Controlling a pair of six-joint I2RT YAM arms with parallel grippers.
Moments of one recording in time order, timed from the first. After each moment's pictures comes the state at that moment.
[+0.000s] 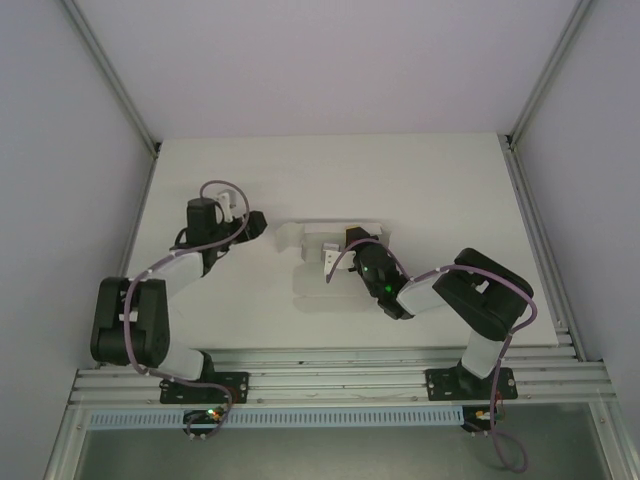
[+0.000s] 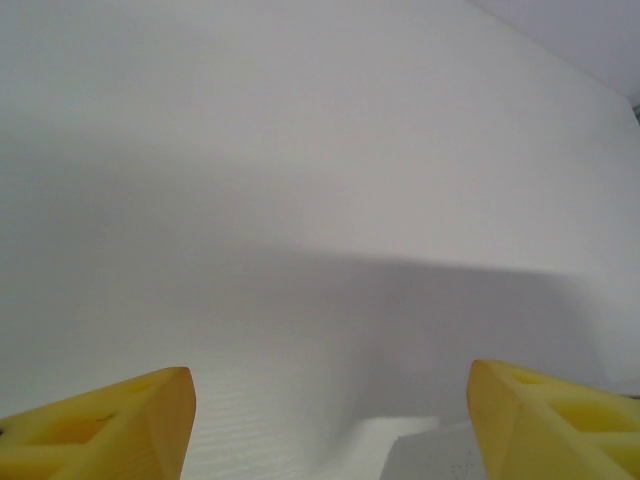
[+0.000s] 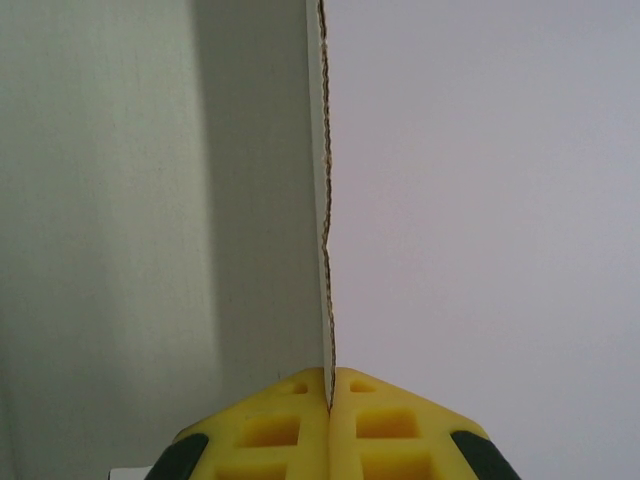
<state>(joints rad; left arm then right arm) -0.14 1.48 0.71 0.17 0.40 -0.45 0.76 1.76 0.56 1.01 0.49 -1.33</state>
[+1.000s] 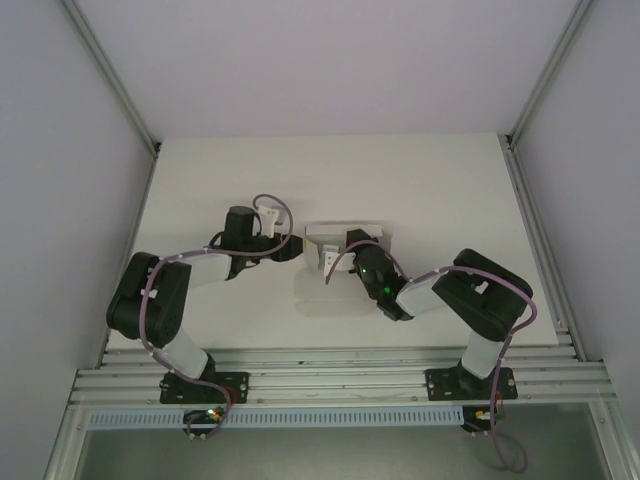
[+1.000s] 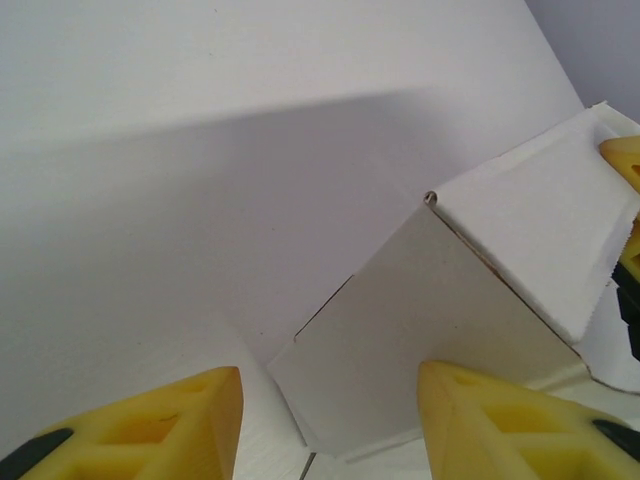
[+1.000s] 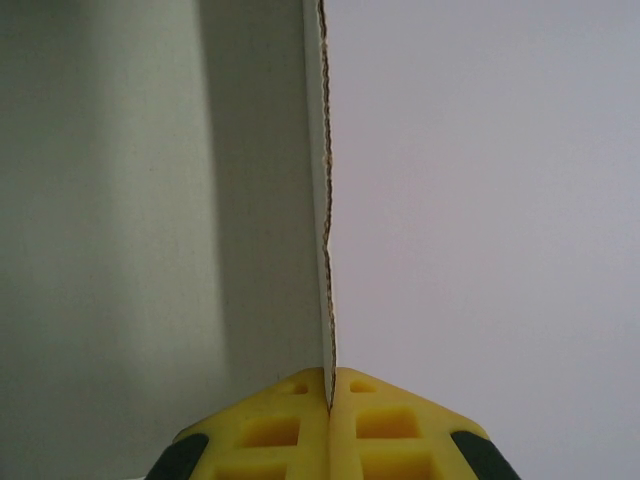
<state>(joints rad) -0.38 1.63 0.70 0.27 0.64 -0.32 0.78 1.76 0.56 0.98 0.53 -1.33</state>
